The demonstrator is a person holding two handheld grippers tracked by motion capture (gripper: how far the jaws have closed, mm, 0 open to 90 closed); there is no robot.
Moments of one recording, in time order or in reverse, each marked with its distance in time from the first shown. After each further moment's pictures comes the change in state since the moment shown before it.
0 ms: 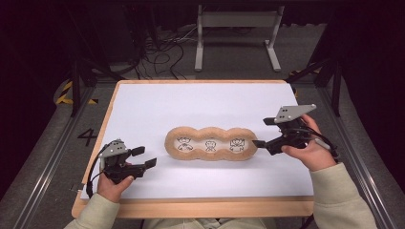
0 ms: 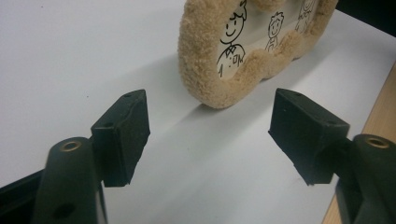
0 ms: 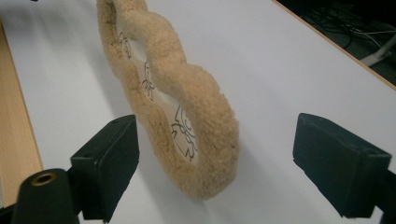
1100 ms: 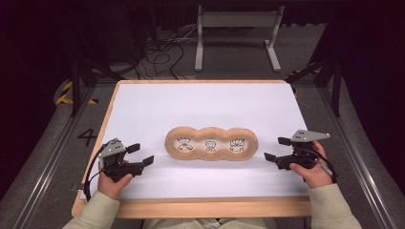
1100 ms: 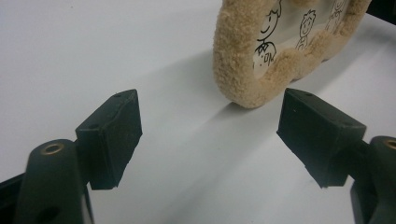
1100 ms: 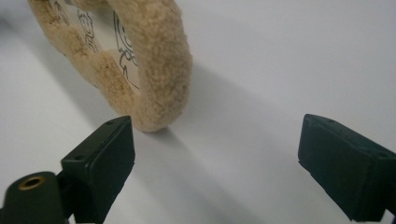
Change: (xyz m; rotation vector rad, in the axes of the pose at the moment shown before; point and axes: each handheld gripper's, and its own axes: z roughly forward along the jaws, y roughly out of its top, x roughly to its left) left arm 0.016 -0.009 0.006 -0.028 0.054 0.005; right arm -0.009 -0.110 0.021 -0.093 -0.084 0.281
